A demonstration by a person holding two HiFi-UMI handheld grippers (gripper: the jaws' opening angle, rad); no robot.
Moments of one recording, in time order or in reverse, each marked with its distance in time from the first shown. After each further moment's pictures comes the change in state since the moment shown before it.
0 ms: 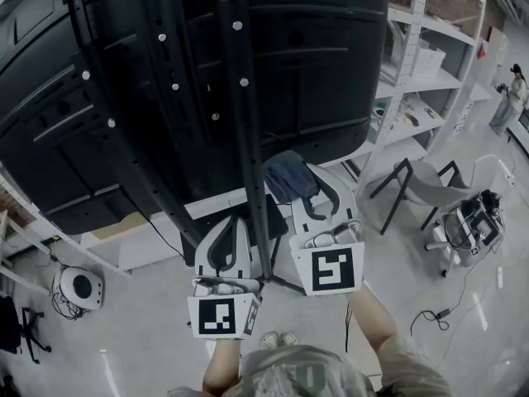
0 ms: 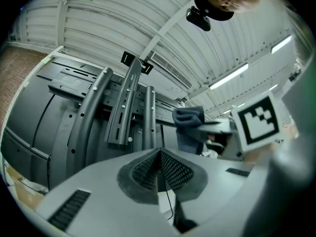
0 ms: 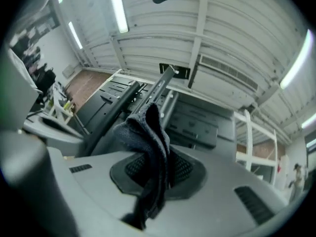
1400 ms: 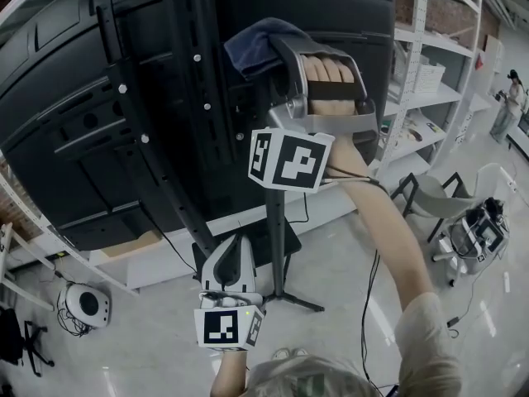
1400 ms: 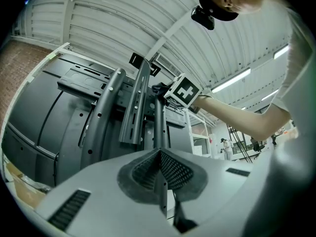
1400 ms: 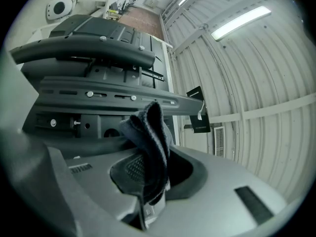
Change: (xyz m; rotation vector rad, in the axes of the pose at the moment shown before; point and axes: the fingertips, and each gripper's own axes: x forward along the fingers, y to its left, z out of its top) left arm -0.018 0.043 0.001 -0.041 -0.009 -0.002; right arm 0.153 -0.032 0.173 -1.090 -0.051 -0.402
